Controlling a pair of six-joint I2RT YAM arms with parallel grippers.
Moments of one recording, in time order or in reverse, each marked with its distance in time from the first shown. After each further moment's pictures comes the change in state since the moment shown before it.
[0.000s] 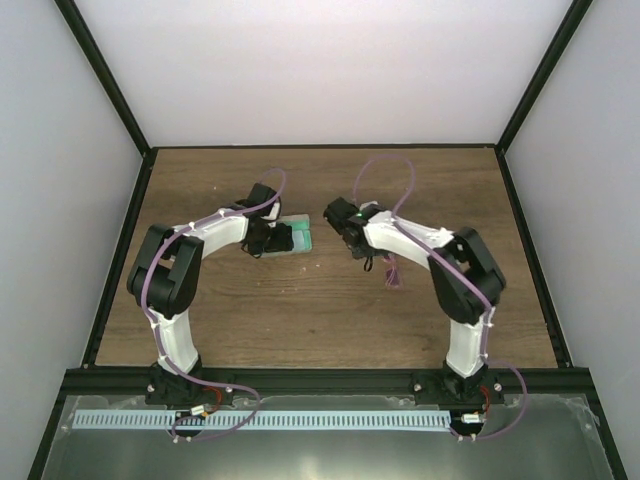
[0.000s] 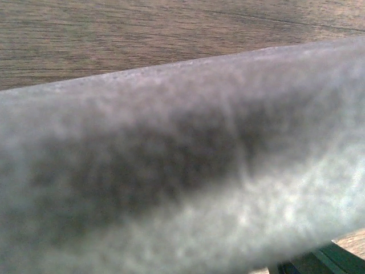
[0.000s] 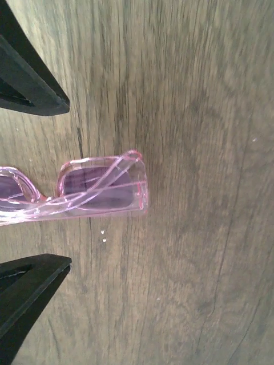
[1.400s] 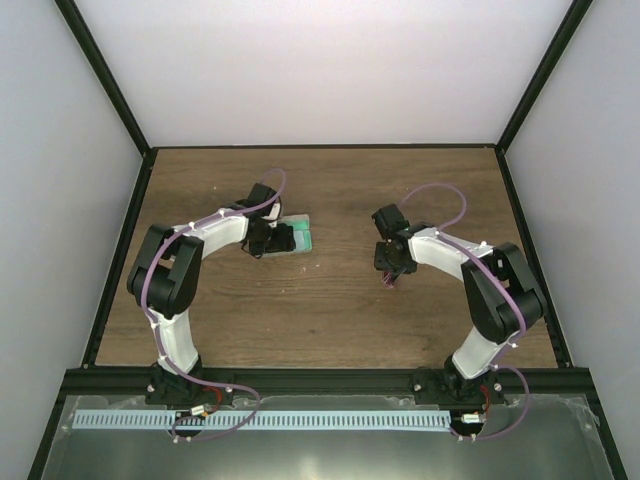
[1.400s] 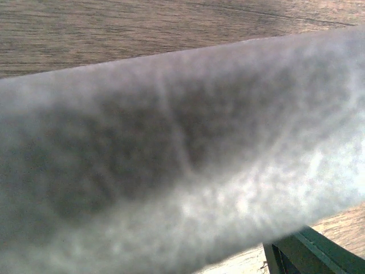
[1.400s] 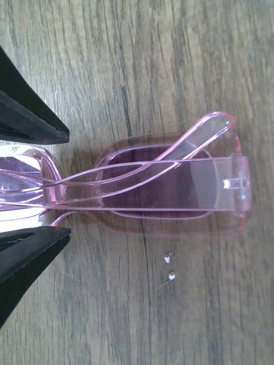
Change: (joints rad) left arm 0.000 0.000 0.002 -0.001 0.034 0.000; right arm -0.232 -0.268 -0.413 0.365 -0.482 -0.014
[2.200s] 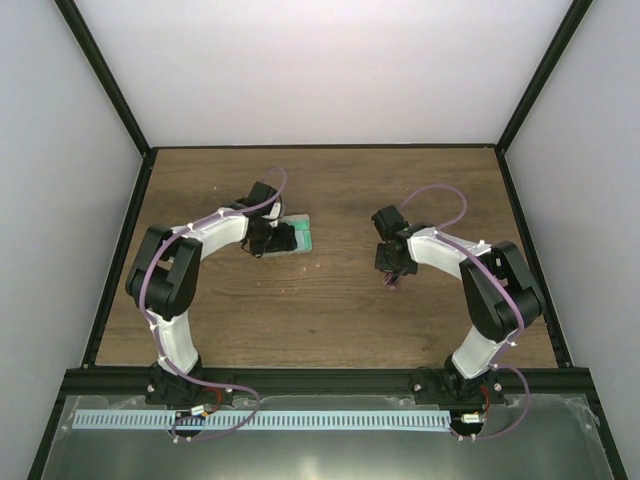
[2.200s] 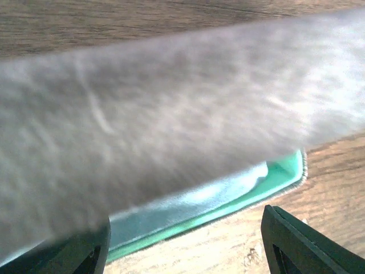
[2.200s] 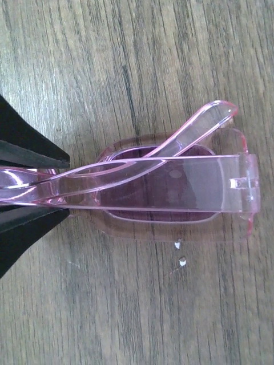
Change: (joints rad) left arm -0.004 -0.009 0.007 -0.015 0.019 0.008; right arm 0.000 0.014 -0.007 -0.016 0.015 0.033
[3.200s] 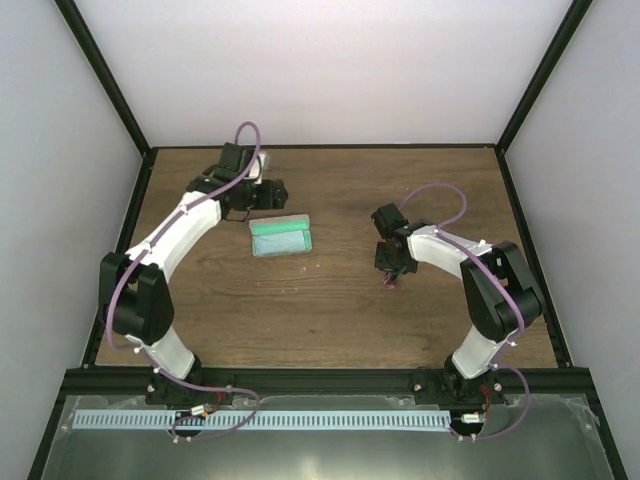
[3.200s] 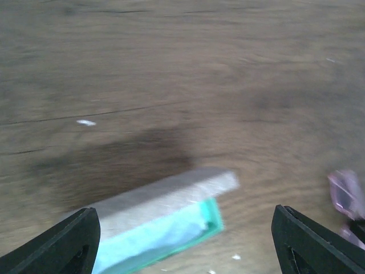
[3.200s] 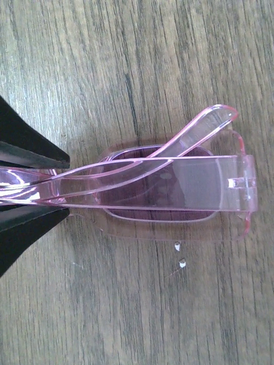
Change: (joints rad) left arm 0.029 -0.220 0.215 -0.085 -0.057 0.110; right arm 0.000 0.000 0.025 -0.036 -0.005 0.000
